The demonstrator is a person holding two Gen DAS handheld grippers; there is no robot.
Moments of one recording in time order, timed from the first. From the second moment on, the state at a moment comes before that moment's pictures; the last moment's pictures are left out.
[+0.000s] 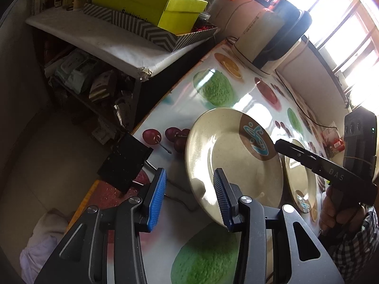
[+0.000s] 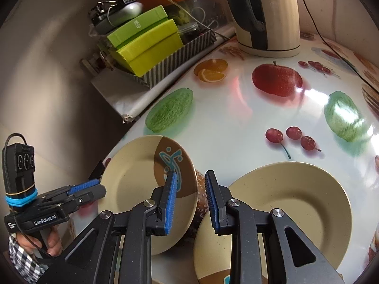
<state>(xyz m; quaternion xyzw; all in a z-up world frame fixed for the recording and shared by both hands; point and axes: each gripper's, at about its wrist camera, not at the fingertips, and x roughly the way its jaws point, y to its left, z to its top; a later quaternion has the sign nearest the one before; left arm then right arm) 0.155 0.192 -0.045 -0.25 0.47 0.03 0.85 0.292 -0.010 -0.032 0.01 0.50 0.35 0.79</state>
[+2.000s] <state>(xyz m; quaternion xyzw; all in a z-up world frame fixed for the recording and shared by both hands) 0.116 0.158 -0.003 -0.24 0.45 0.00 0.86 0.234 -0.050 0.010 0.07 0.49 0.36 0.80</state>
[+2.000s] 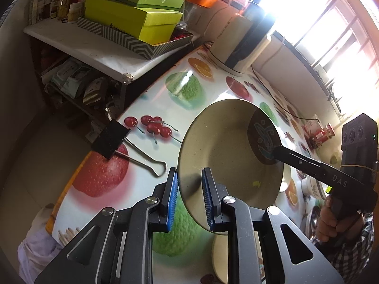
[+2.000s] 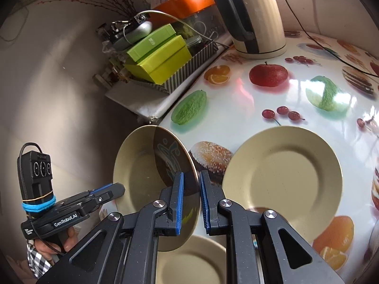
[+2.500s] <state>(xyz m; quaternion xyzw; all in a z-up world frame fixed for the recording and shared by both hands) 0.086 0.123 -0.006 -0.22 0.47 -0.03 0.86 0.181 -0.092 0.011 0.09 0.49 0.33 0.80</state>
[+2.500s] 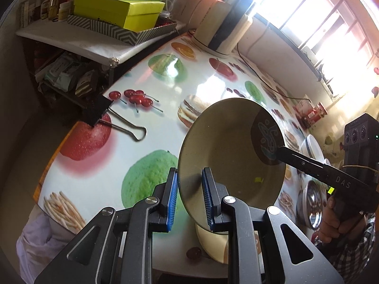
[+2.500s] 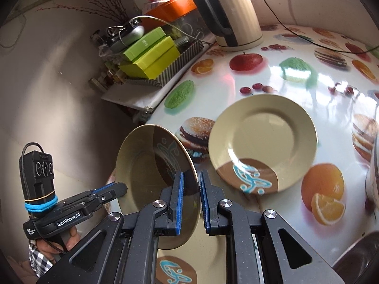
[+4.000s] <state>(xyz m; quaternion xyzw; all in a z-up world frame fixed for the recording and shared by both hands) 0.072 0.078 -0.028 -0.17 0.51 -0.04 0.84 0.123 -0.132 -0.028 0.09 0.50 0.27 0.82</state>
